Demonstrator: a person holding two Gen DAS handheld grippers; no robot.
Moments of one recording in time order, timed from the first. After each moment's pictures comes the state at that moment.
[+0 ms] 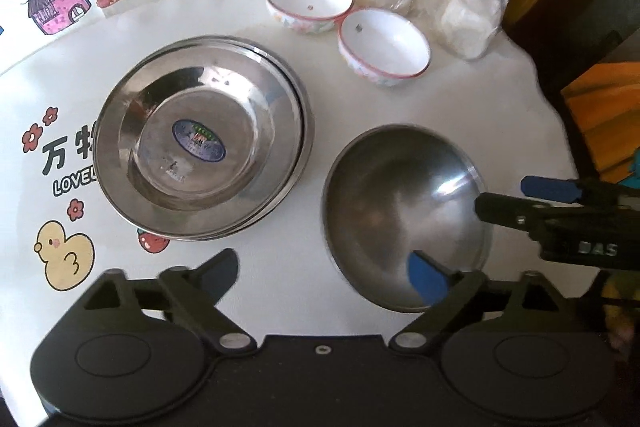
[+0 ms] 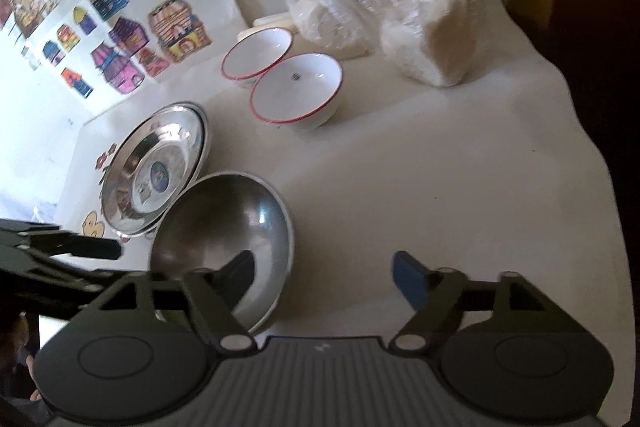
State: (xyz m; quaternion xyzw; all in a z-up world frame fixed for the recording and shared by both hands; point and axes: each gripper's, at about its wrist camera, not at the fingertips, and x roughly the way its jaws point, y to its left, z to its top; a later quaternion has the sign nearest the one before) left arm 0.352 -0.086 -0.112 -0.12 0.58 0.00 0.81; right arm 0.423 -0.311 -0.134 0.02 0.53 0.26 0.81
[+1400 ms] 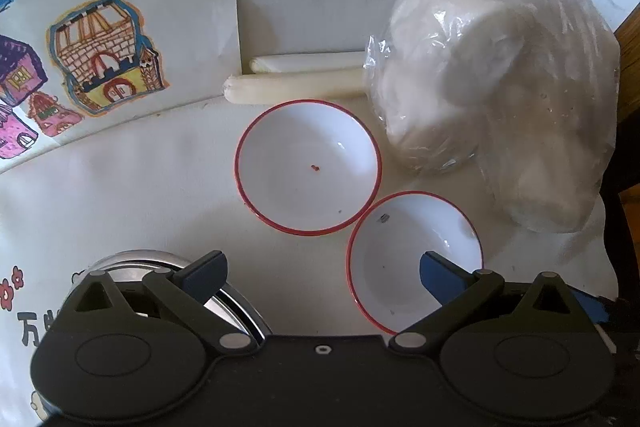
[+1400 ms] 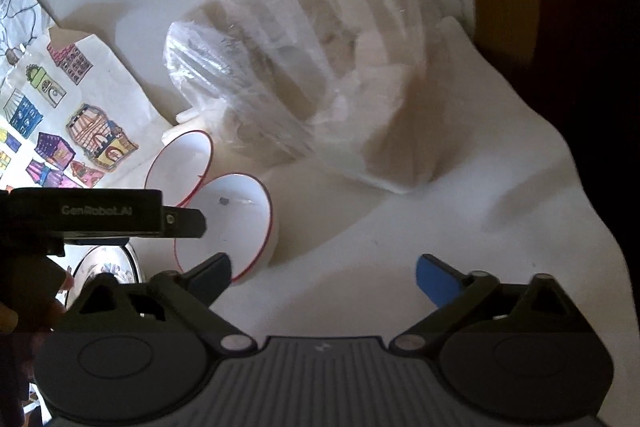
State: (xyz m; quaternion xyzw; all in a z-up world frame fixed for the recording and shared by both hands) left arm 0.536 -0.084 -0.134 -0.11 0.55 0.07 0.82; right arm 0.522 -0.297 -0.159 0.09 0.50 0.21 0.83
